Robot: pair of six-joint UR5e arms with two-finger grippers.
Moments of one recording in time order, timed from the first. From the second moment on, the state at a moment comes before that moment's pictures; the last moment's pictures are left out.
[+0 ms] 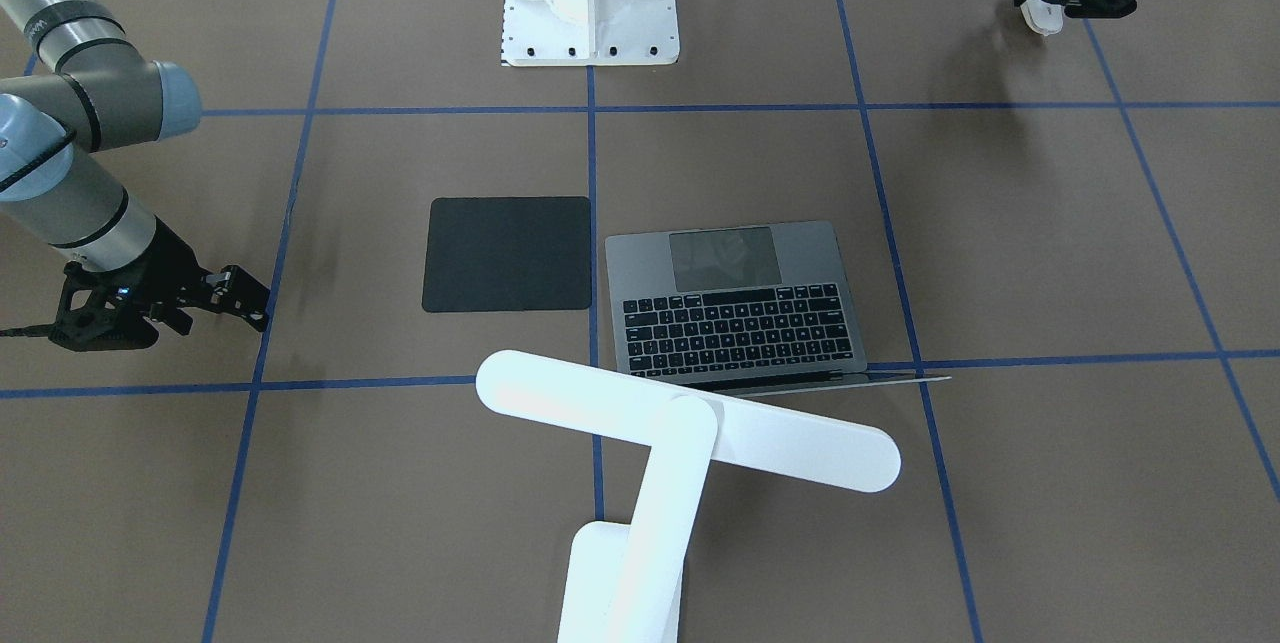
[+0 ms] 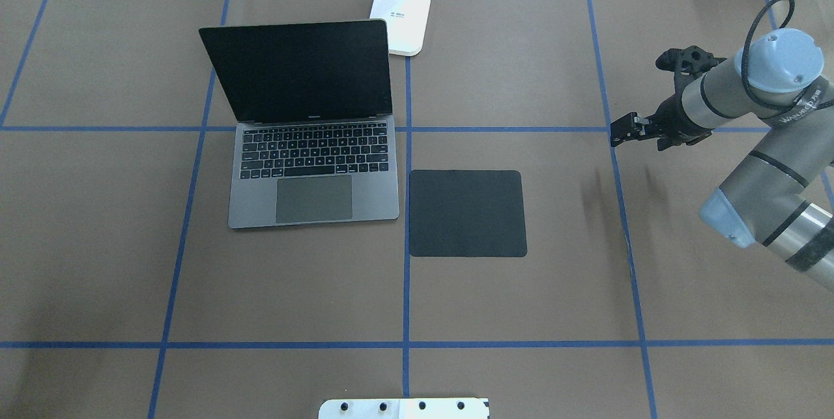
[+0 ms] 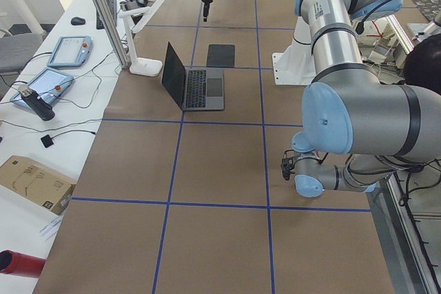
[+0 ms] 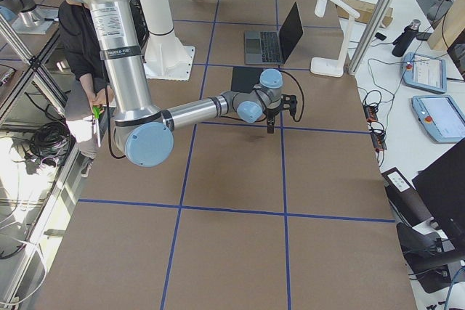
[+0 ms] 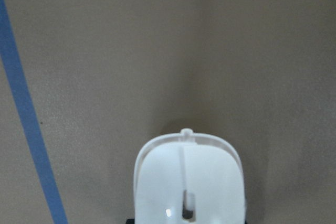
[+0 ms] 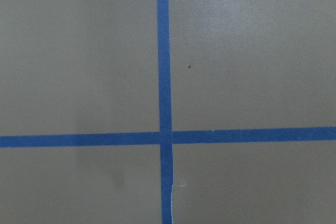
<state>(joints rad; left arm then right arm) 0.10 -0.77 -1.82 -2.91 -1.85 -1.60 0.90 -1.35 1.57 -1.05 2.12 0.99</state>
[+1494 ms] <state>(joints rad) -0.44 -1.49 -2.07 -2.10 -2.17 -1.65 0.89 -1.32 1.51 -1.05 2.13 0.97</state>
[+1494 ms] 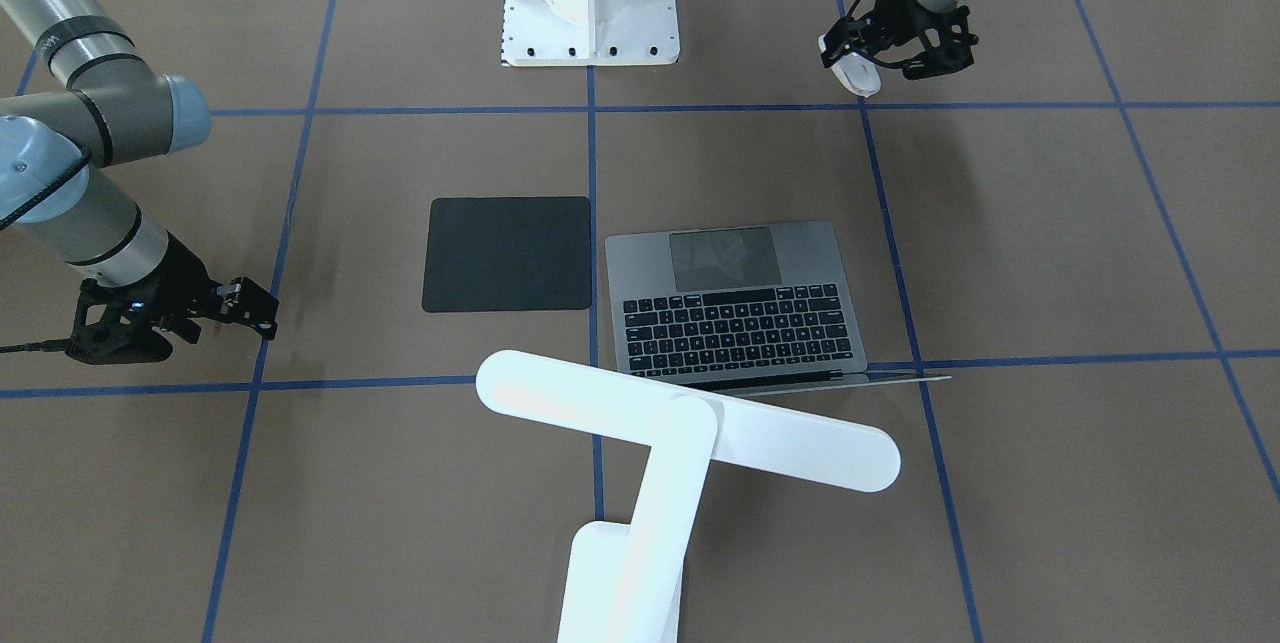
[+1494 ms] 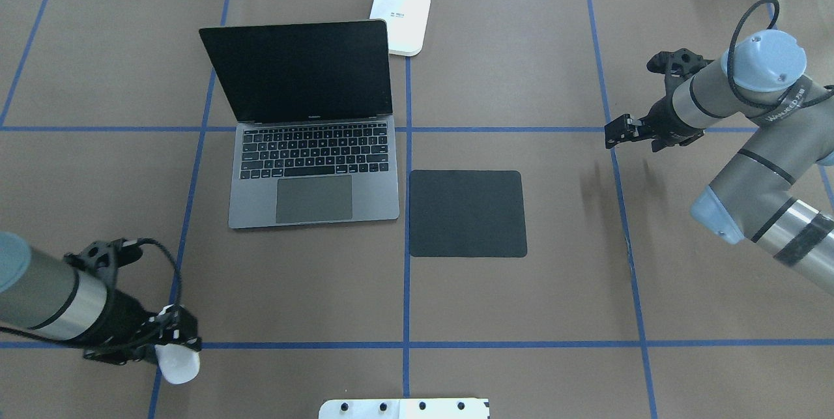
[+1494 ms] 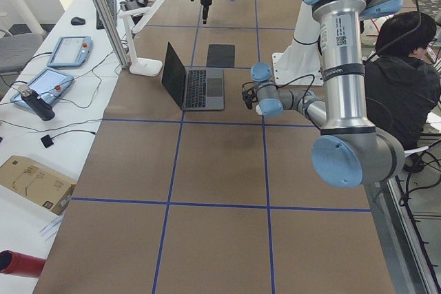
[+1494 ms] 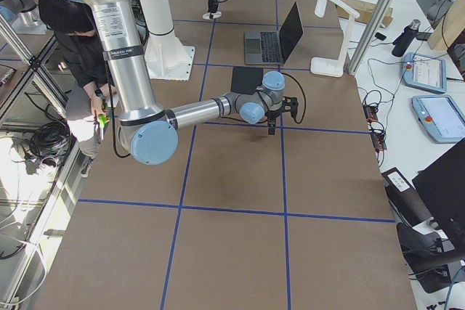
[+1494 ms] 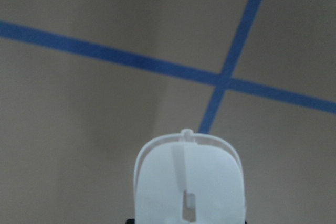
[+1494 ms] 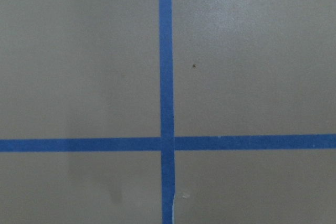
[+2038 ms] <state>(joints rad) -0.48 -2.03 -1.88 -1.77 -2.15 -1.65 0.93 -1.33 1.54 -1.05 2.18 0.98</state>
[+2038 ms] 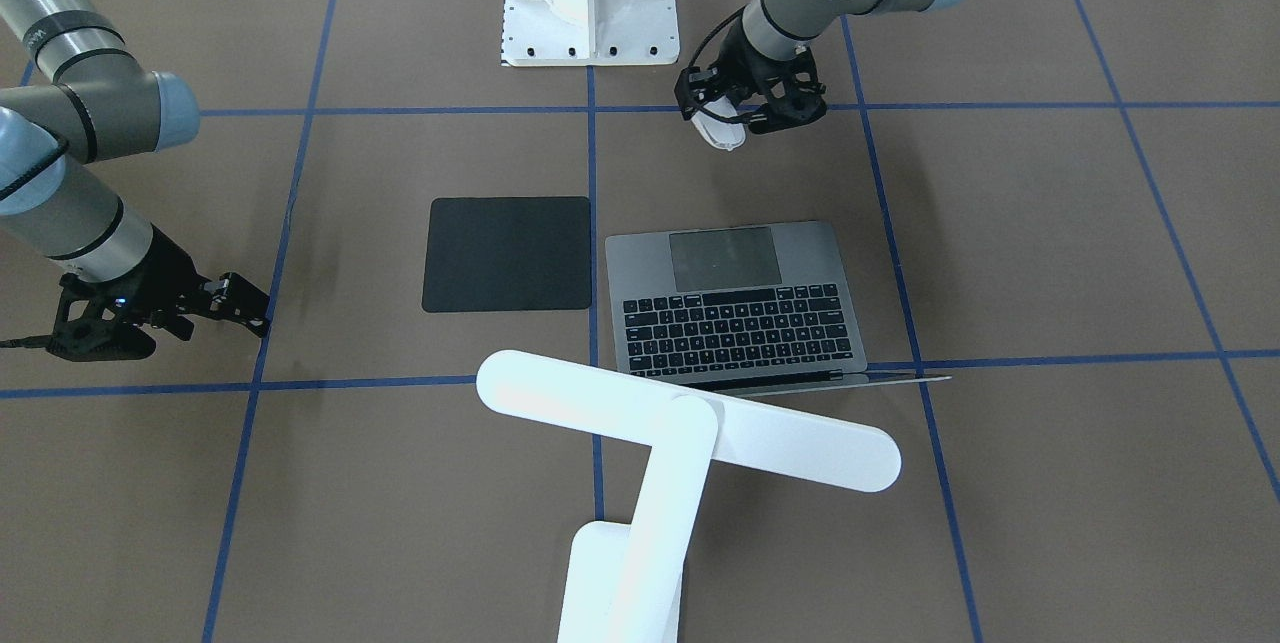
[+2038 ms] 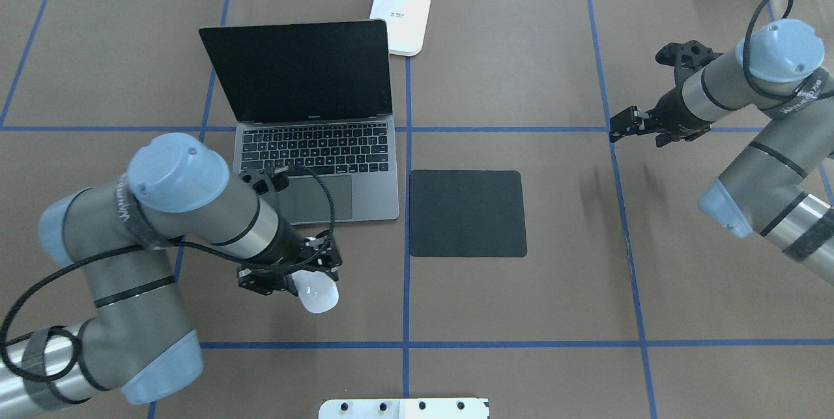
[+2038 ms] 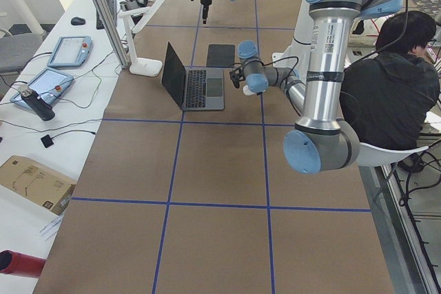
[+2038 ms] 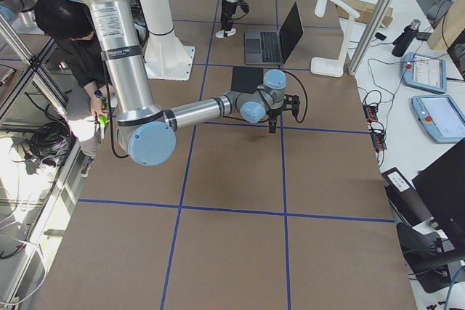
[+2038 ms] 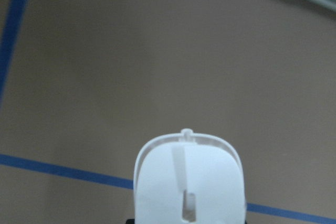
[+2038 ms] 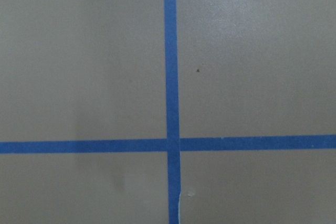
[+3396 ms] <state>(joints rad) -0.48 -2.68 -1.20 -1.66 -1.95 -1.42 1.03 -1.37 1.58 -1.06 2.23 0.98</state>
